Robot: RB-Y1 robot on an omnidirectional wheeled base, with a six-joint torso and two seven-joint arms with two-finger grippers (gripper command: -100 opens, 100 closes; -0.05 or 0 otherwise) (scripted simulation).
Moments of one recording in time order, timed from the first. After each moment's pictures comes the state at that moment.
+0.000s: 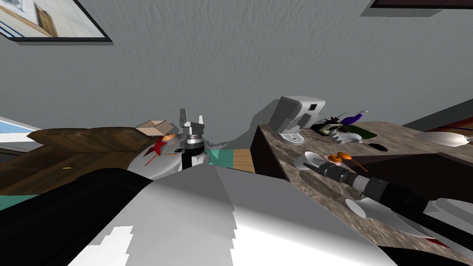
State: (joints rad) left arm 0.49 -0.03 0.02 -2.39 0.05 -0.45 0.11; right arm 0.85 -1.32 -0.32 -1.59 0.51 -0.75 -0.01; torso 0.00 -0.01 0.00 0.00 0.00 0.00
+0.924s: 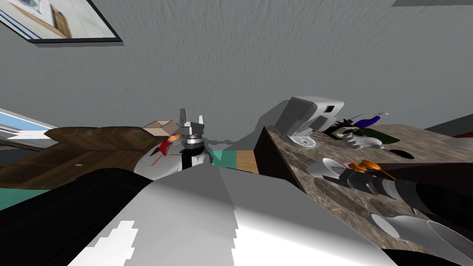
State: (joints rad) left arm 0.49 -0.03 0.02 -2.39 0.05 -0.45 0.11; right arm 0.99 -1.61 -0.34 -1.40 0.65 -0.81 0.02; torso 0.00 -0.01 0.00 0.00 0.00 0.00
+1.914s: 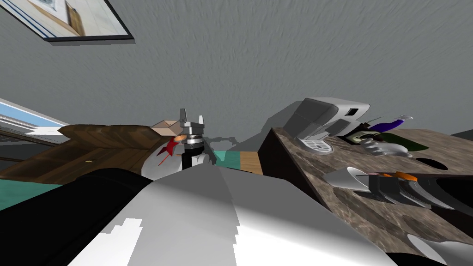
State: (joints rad) left arm 0.49 -0.03 0.02 -2.39 0.05 -0.45 0.11; right arm 1.16 -1.87 -0.36 -1.21 0.78 -0.88 0.06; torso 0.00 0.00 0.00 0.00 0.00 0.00
